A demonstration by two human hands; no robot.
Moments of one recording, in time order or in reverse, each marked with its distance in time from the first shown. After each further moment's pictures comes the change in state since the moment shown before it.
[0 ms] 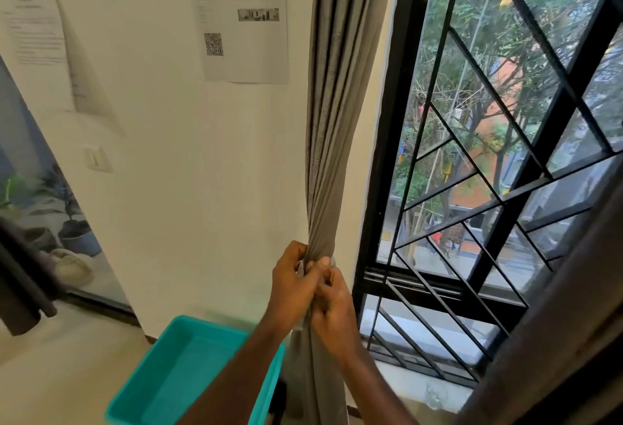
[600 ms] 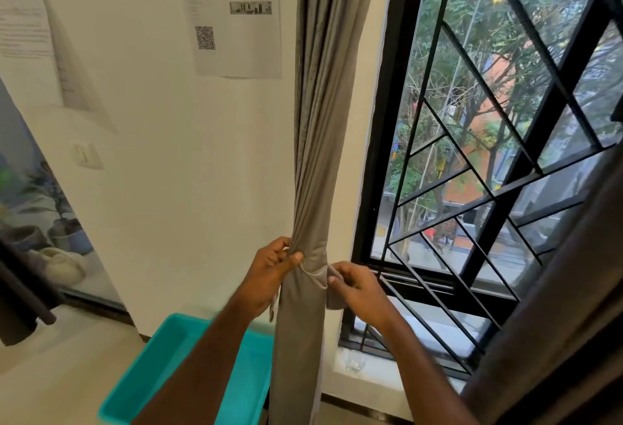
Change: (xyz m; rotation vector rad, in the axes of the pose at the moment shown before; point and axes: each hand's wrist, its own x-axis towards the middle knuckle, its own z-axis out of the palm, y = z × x) left_hand 0.027 -0.009 -0.038 -0.146 -0.292 -0.174; right_hand 0.030 0.022 -0.074 -0.065 -0.278 0.404
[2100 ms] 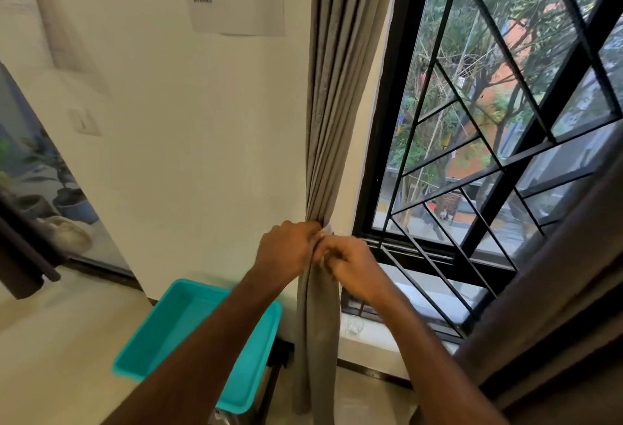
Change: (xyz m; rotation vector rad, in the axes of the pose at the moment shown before) left_hand -0.015 0.022 0.034 1.191 -0.005 0.086; right_hand -0.032 -0.058 0.009 -0.115 -0.102 -0.102
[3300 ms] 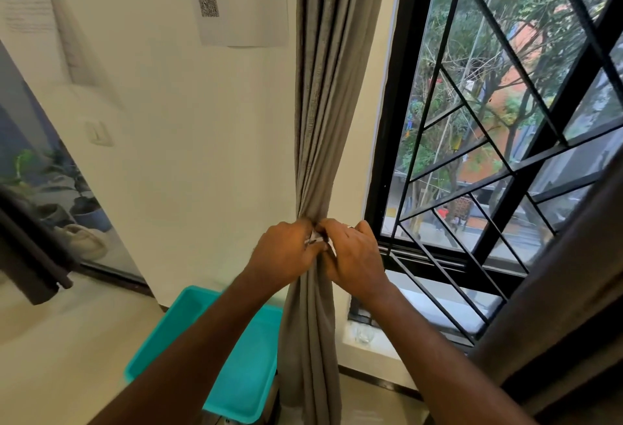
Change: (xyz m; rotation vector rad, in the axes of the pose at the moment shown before) left_hand -0.003 -0.010 -0.016 -0.078 0.038 0.073; right_hand 0.030 0.019 0.015 -0.561 0.467 -0.514
